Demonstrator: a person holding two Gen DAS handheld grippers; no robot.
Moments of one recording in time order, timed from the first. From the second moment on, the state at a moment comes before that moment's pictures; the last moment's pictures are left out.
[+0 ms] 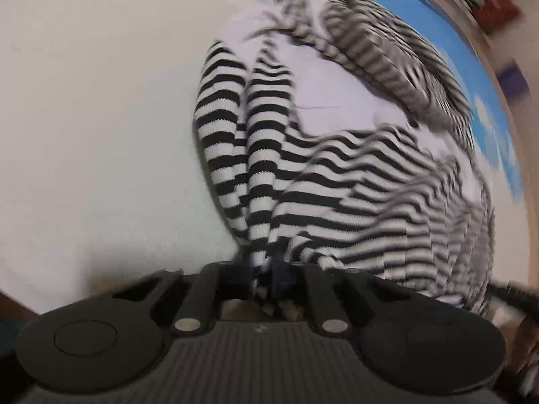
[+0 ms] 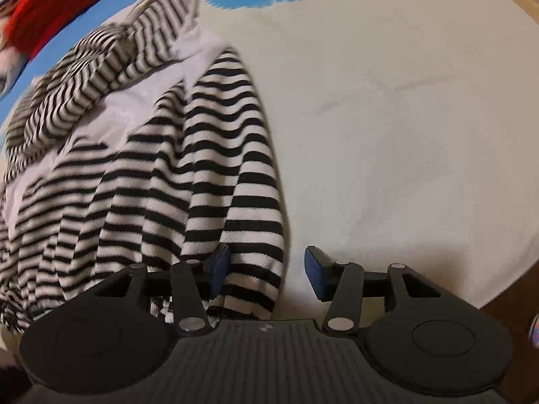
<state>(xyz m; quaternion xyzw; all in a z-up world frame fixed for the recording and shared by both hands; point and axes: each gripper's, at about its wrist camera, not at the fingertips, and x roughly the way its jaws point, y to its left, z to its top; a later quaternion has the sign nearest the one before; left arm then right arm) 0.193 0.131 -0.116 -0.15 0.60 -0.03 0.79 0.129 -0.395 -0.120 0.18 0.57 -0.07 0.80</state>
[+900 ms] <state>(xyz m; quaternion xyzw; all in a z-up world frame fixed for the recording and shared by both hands) 0.180 0.190 -0.110 -0.28 0.60 0.02 0.74 0.114 -0.401 -0.119 0.22 0.57 -0.06 0.79</state>
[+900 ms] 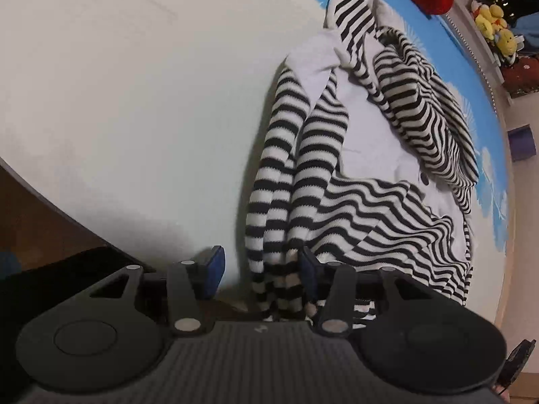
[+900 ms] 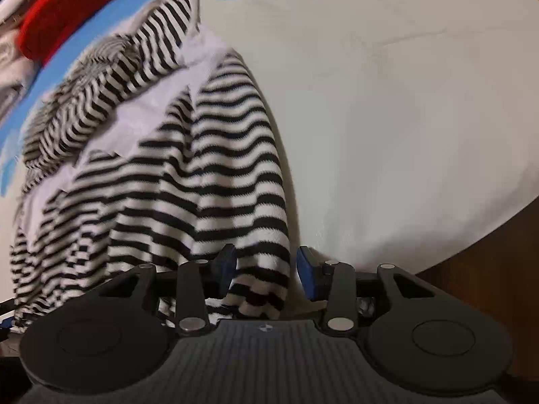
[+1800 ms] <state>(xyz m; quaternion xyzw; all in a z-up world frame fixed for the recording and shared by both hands) 0.185 0.158 -0.121 -0.21 0.62 -0.03 0.76 0.116 -0.391 -0.118 0.21 0.57 -0.04 0.79</state>
